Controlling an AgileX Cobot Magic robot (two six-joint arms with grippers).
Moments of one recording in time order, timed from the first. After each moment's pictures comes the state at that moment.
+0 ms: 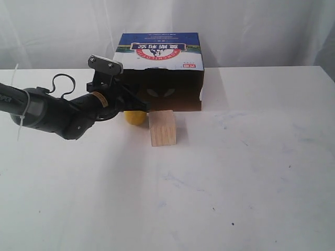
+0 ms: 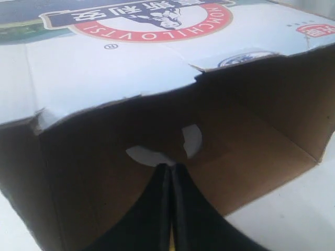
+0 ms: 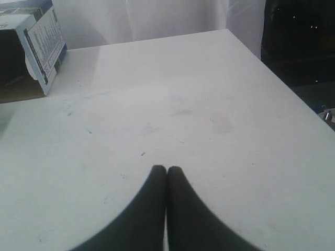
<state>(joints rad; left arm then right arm) -0.30 2.13 -1.20 0.19 -0.64 -0.16 -0.09 0.00 0.00 0.02 0.36 0.11</state>
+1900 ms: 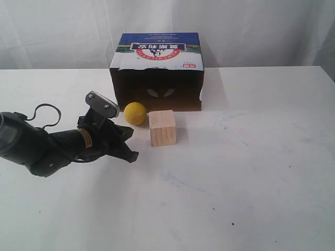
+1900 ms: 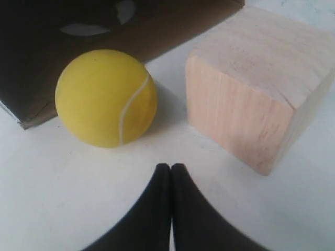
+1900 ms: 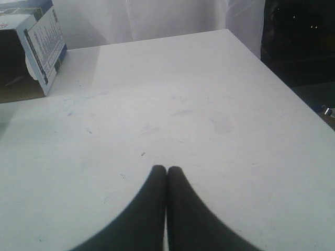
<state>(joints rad) -0.30 2.03 -0.87 0.37 -0.64 -0.13 -0.09 0.00 0.00 0.02 0.36 0.11</state>
